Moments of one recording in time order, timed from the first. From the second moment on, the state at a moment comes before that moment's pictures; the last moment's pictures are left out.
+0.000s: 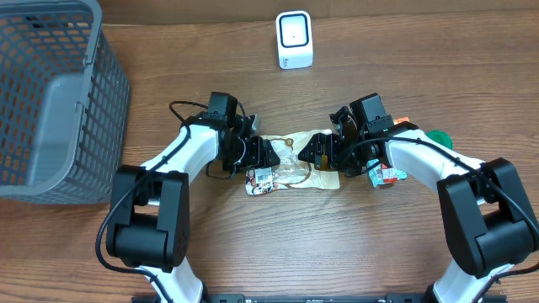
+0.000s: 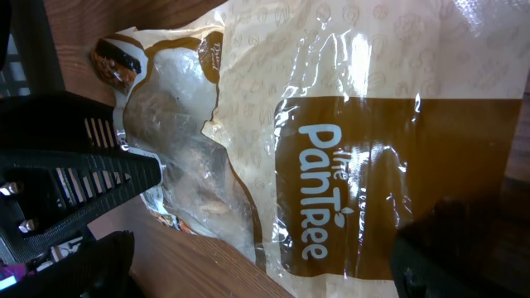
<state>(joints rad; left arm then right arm) -0.18 1.89 1.11 -0.63 0.49 -0.21 0.36 1.88 1.06 -0.36 -0.67 0.48</state>
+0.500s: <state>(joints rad) -0.17 1.93 1.11 -0.62 0.61 -0.20 0.36 1.88 1.06 -0.36 -0.67 0.46</state>
